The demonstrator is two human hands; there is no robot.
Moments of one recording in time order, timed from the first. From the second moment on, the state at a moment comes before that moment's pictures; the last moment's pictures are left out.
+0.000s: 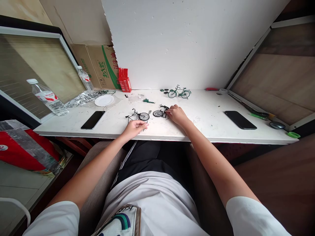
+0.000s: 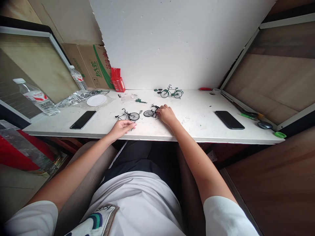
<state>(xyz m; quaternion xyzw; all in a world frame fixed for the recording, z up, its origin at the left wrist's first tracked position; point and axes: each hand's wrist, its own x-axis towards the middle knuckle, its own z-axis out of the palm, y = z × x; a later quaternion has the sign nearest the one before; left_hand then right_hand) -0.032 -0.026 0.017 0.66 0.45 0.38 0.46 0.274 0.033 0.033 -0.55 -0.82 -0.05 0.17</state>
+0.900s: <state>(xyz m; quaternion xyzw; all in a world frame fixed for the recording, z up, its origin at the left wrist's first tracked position) -0.031 -0.027 0.014 0.69 0.44 0.38 0.44 0.270 0.038 0.027 -0.57 -0.80 -0.10 0.14</state>
